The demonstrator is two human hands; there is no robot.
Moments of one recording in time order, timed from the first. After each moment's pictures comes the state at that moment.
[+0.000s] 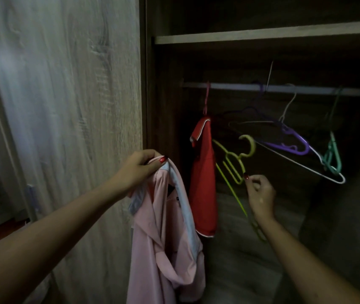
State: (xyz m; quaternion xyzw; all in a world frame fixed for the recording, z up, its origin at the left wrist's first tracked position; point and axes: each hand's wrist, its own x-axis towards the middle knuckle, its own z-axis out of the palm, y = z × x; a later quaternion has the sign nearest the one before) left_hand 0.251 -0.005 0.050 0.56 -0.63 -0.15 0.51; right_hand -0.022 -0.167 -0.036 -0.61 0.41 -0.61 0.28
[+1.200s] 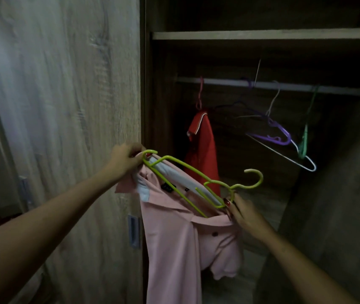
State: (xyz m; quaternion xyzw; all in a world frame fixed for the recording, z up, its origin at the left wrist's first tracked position) left_hand 0.268 0.014 0.050 0.65 -0.64 0.03 0.41; right_hand -0.057 -0.092 -0.057 -0.85 0.38 -0.30 0.19
